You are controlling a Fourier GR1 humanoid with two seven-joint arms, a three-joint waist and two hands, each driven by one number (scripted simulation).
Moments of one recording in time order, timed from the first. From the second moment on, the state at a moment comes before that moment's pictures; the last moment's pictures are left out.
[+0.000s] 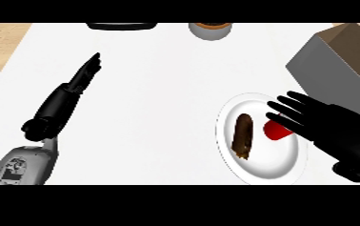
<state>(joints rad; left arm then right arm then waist) -0.21 0.33 -0.07 -1.56 -0.05 -0.14 -0.07 -0.13 -0.76 0.22 -1.94 1.00 0.51 -0.38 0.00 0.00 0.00</state>
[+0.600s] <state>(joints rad) -0.19 0.28 -0.04 -1.54 -0.11 -0.16 -0.09 -0.17 -0.64 0.22 -1.82 1.15 0.51 -0.44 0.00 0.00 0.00</state>
